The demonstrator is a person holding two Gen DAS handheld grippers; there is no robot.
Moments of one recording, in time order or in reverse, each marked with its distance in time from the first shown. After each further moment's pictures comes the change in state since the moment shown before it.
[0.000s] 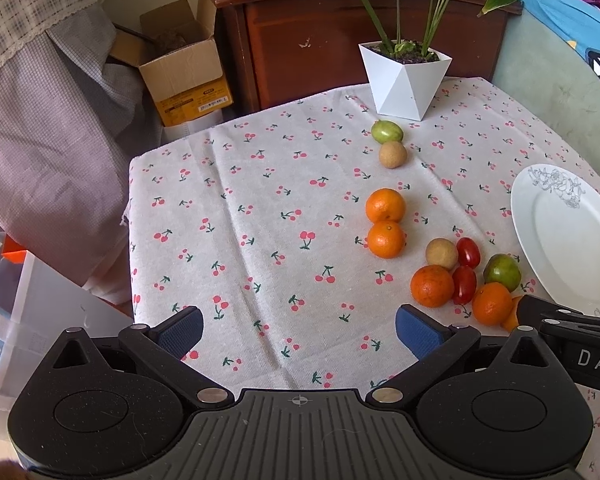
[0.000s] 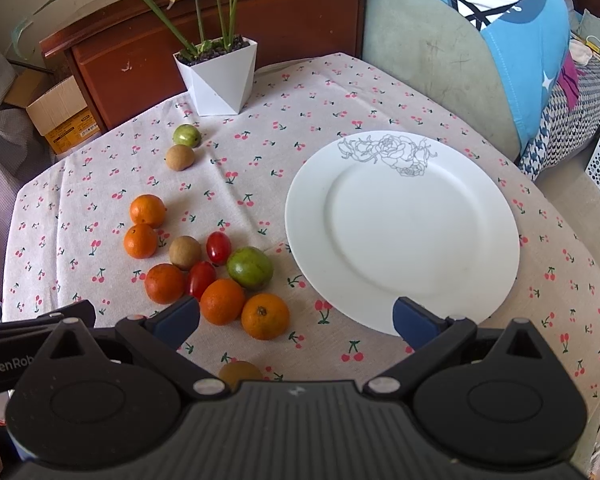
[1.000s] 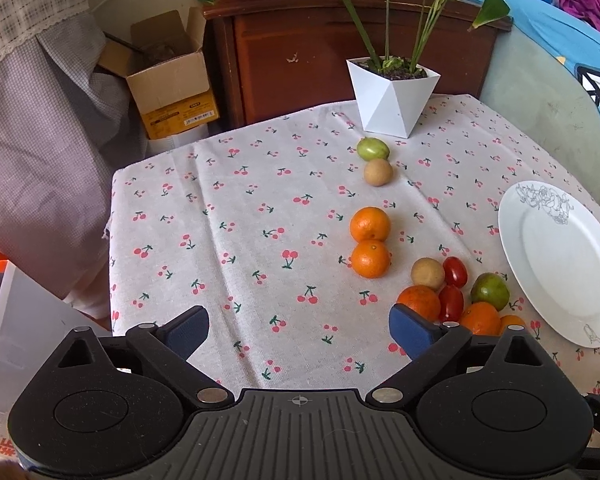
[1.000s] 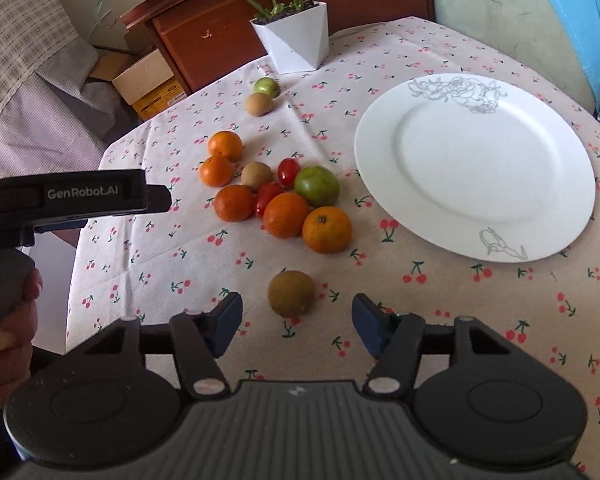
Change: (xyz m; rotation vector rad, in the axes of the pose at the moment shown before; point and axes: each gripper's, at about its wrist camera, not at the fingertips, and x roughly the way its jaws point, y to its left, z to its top) left arm 0.007 -0.004 0.001 -0.008 -0.054 -0.052; right arm 0.006 -0.017 -0.051 -0.042 0.045 0.313
